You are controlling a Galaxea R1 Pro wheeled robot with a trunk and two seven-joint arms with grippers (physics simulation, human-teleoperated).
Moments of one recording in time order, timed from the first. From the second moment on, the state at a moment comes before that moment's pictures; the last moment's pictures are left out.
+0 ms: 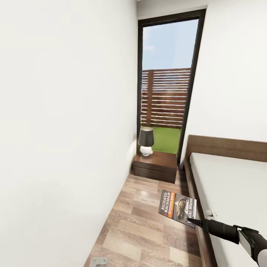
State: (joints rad) left arm -0.35 -0.07 -0.27 -0.20 0.27 -0.16 0.02; right arm -0.62 -0.37 -0.31 -0.27 0.03 0.25 1.17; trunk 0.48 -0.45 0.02
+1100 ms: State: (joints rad) left arm -0.35 -0.07 -0.28 -0.20 0.27 -0.16 0.02; right arm -0.62 -0.37 -0.31 -0.27 0.03 0.25 1.17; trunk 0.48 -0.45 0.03
